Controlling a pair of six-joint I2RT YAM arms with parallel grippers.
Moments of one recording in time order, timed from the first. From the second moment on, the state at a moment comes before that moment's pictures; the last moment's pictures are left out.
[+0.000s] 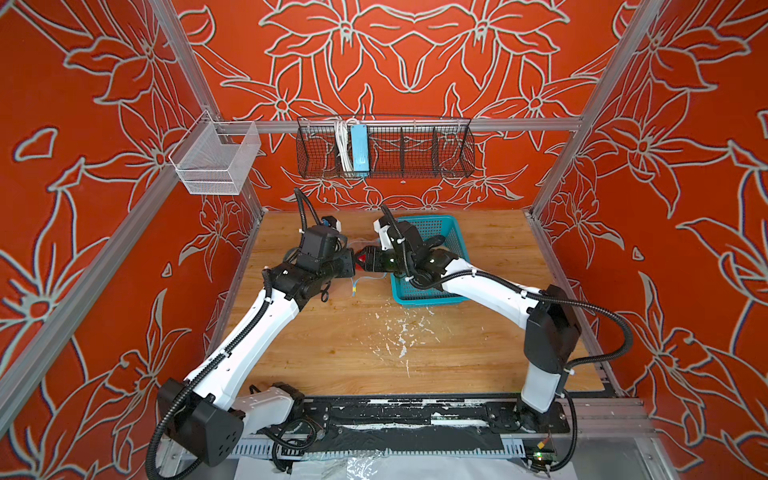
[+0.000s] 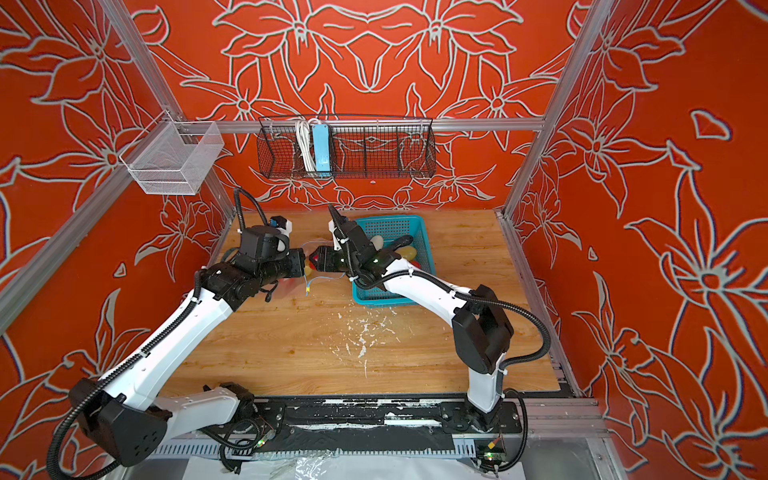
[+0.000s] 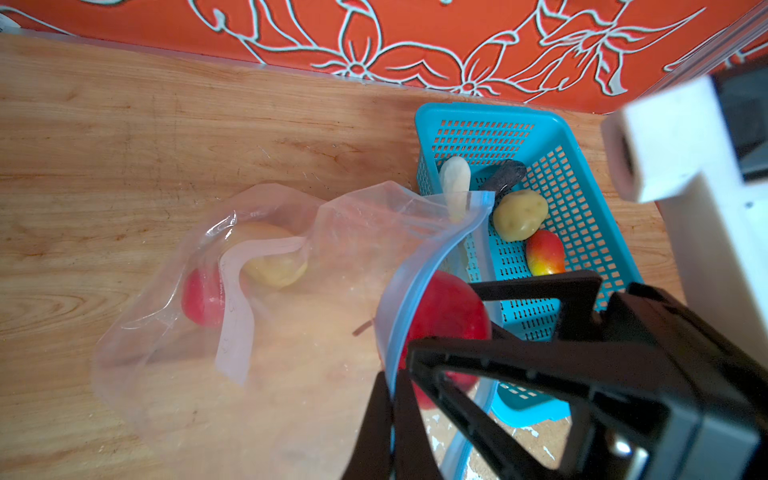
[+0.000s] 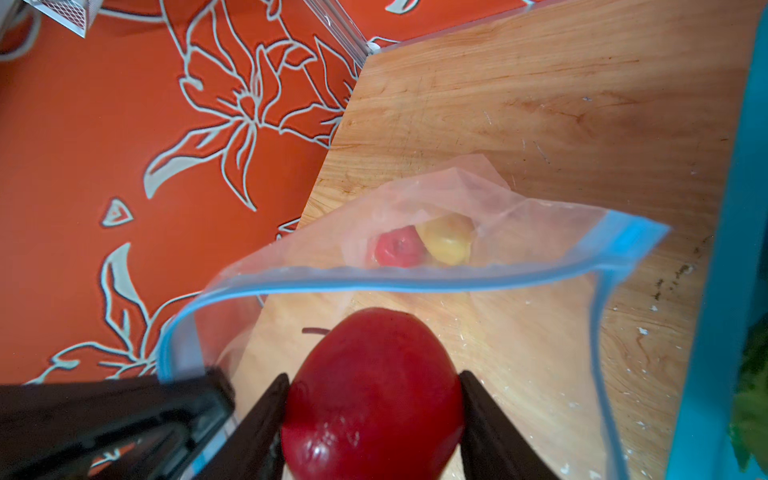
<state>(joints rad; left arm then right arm) -0.37 1.21 1.20 -0.65 -0.07 -0.40 0.82 1.84 1.55 -0.22 -0.17 0.71</state>
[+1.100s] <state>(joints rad) -0.36 1.20 1.20 -0.65 -0.07 -0.40 0.83 1.64 1.47 -0.36 -0.04 0.62</state>
